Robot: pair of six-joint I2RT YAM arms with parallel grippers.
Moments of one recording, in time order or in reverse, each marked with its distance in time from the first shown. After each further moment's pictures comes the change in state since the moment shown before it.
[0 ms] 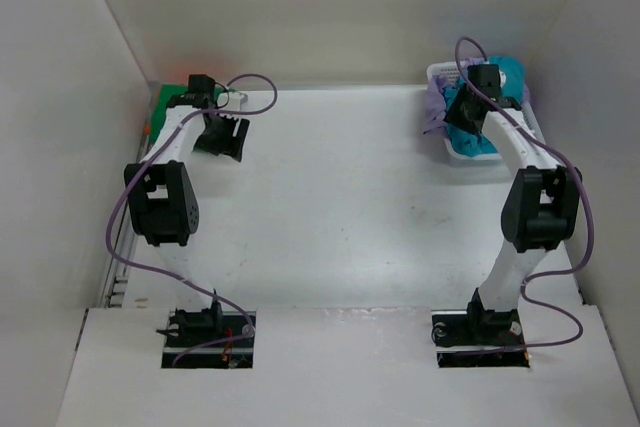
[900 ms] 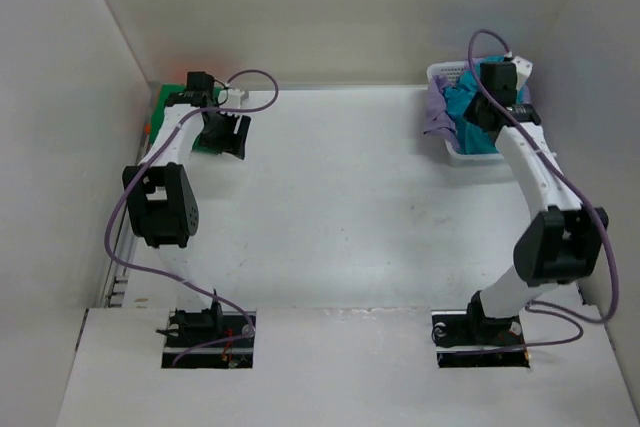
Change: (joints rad) left arm -0.010 0.011 0.036 -0.029 0.061 -0.003; right arm 0.026 -0.211 -0.099 -0.016 0.185 0.003
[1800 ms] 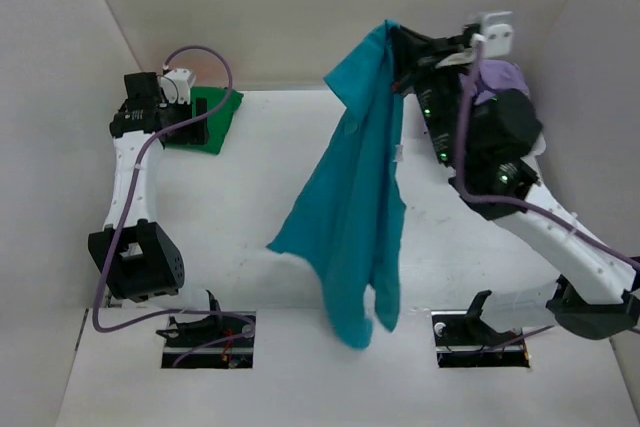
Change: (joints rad) left arm 0.179 -0.395 -0.184 0.163 0.011 -0.102; right arm 0.942 -0.358 0.241 0.712 0.221 -0.621
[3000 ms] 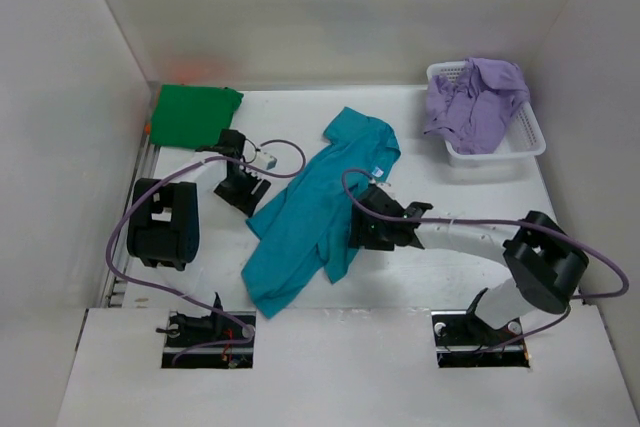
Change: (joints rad) left arm -0.326 0.210 -0.416 0.079 -0.150 0.267; right arm -0.120 0.207 -0.903 -0.551 -0.431 1.026
